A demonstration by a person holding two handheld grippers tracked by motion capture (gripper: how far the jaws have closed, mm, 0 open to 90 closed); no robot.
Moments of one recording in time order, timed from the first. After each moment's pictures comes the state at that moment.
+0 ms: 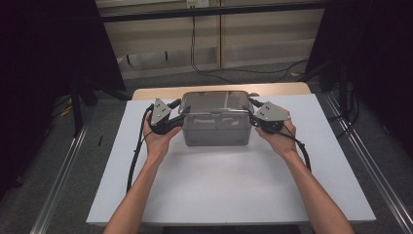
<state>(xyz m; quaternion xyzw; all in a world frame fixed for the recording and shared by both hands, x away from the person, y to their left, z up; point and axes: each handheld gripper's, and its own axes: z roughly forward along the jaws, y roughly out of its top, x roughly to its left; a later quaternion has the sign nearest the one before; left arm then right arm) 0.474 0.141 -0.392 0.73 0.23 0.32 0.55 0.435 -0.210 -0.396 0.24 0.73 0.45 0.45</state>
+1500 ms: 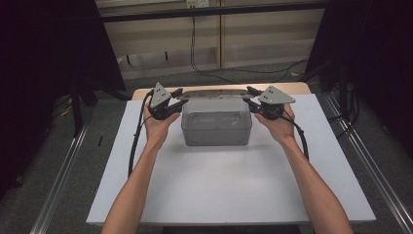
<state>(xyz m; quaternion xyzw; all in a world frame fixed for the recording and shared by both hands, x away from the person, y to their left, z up) 0.513 0.141 -0.372 0.74 0.23 0.30 0.55 0.464 -0.216 -0.374 0.26 0.71 0.51 0.41</state>
